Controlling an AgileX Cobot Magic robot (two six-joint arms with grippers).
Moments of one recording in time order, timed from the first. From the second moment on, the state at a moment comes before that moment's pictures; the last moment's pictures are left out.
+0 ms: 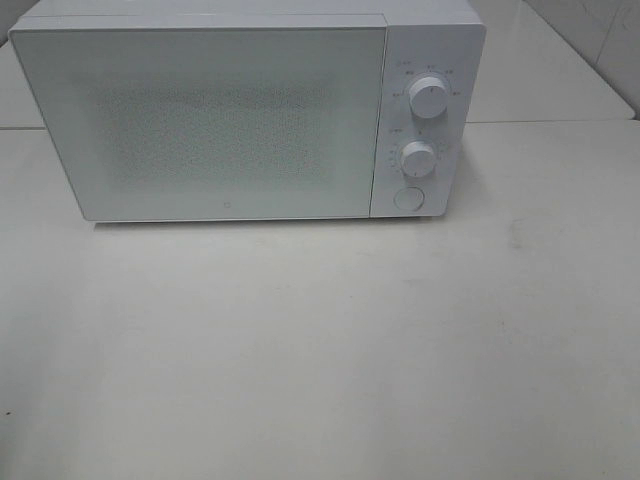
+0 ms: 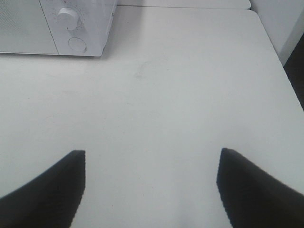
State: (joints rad) left arm 0.04 0.45 -0.52 -0.14 1.00 0.06; right arm 0.09 0.00 -0.51 -0.07 1.04 0.05
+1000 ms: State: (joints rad) left arm 0.04 0.00 -0.50 -0.12 1.04 0.07; right arm 0.09 0.00 -0.51 -0.07 1.04 0.05
